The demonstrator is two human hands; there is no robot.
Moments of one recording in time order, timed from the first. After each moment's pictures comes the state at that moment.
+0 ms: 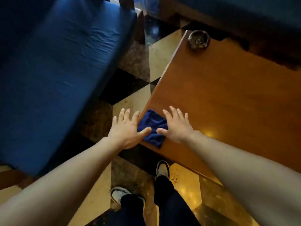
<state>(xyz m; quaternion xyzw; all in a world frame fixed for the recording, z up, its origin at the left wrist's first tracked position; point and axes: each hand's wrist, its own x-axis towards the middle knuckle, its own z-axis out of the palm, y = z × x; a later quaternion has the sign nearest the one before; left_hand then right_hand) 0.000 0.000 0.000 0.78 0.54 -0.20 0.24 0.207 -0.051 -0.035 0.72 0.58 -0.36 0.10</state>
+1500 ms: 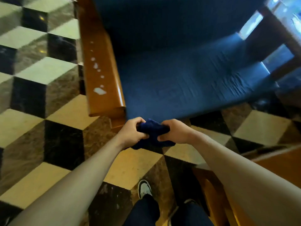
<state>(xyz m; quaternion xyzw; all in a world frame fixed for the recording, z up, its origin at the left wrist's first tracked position) -0.462 -0.123 0.109 0.37 0.73 0.30 0.49 -0.276 -0.001 0.135 0.37 0.78 -0.47 0.15</state>
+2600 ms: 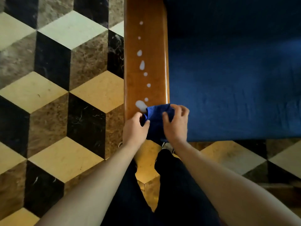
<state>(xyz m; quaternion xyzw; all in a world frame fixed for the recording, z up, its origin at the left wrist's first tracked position) -0.665 -0.070 0.022 0.18 0.89 0.25 0.32 -0.555 0.036 -0.022 0.54 0.72 -0.43 -0.06</state>
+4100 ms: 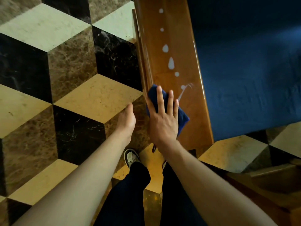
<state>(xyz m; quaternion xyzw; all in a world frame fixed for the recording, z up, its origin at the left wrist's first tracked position) -0.837 -0.107 -0.067 -0.11 0.74 0.39 0.54 -0.719 -0.050 -0.069 0.41 0.91 -0.07 0.03</state>
